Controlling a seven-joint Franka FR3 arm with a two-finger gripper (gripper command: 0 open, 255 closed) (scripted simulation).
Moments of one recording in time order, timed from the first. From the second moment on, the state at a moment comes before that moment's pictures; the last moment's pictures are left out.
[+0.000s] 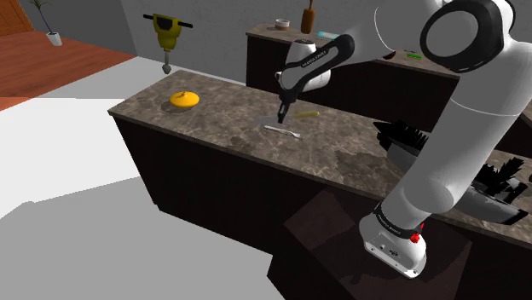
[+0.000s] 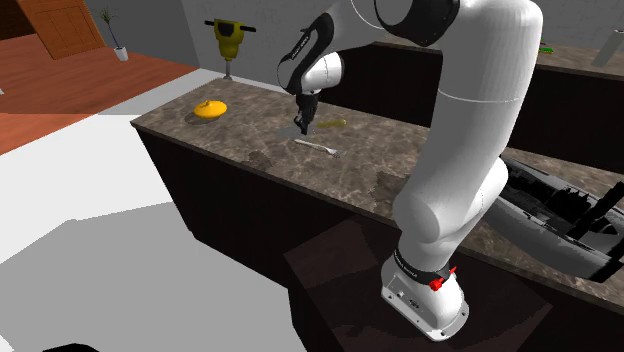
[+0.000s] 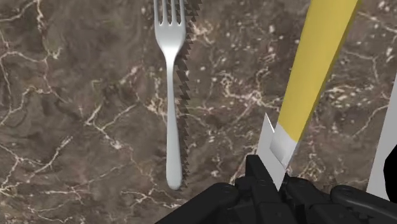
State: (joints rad) arm 0.04 0.16 -0.10 -2.21 0.07 2.47 -0.62
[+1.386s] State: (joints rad) arm 0.04 0.00 -0.10 -2.09 0.04 2.20 -0.59
